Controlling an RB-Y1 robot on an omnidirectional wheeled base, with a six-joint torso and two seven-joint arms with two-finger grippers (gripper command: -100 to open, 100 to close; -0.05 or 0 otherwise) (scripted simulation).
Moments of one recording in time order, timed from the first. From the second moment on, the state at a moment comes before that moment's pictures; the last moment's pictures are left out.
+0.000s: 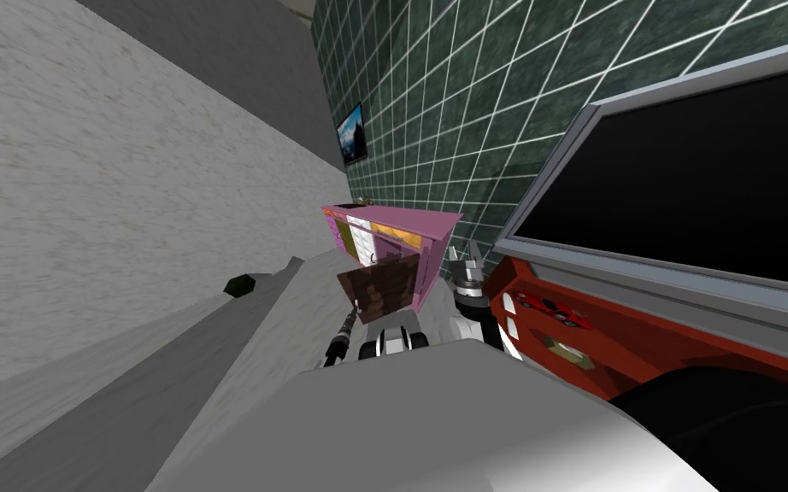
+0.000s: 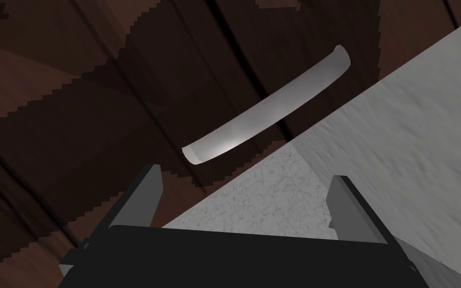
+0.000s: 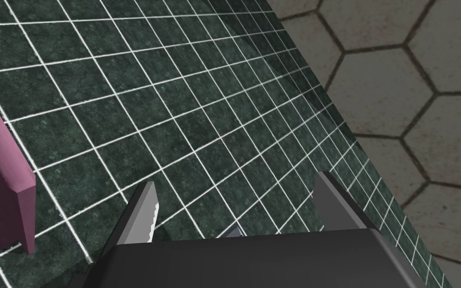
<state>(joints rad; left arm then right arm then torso) 0.05 0.08 0.09 -0.75 -0.33 -0.53 -0.24 0.49 -0.02 0.00 -2.23 0.00 -0.64 -0.05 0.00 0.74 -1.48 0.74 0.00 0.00</state>
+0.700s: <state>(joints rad) 0.14 0.09 -0.09 -0.98 -0.33 -0.40 -0.19 0.49 -0.02 0.00 -2.23 0.00 -0.64 -0.05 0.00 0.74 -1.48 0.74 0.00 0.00</state>
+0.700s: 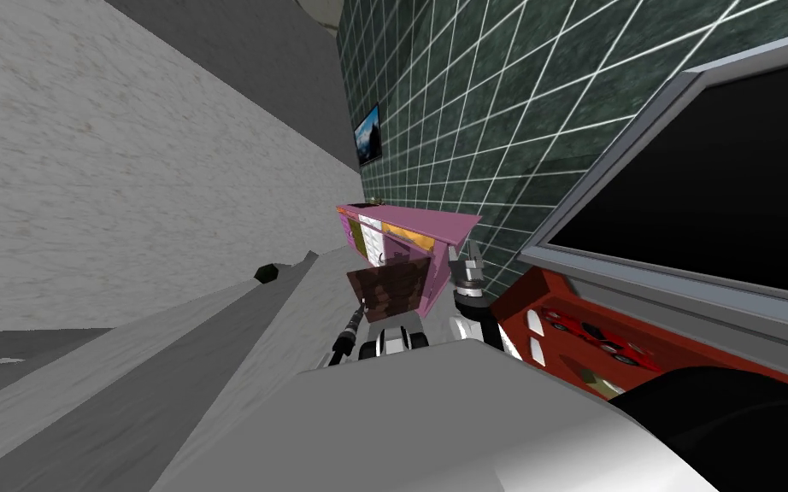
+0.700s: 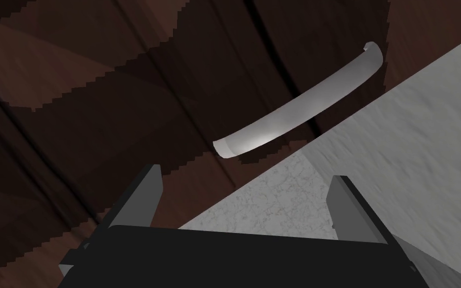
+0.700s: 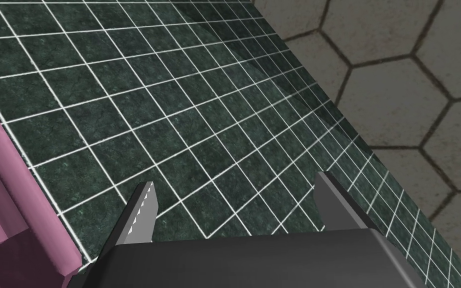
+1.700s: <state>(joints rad) 0.20 0.10 -0.20 -1.13 -0.33 -0.32 -0.15 0.49 -0.02 0.00 -2.23 0.00 -0.64 -0.05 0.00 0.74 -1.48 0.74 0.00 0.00</state>
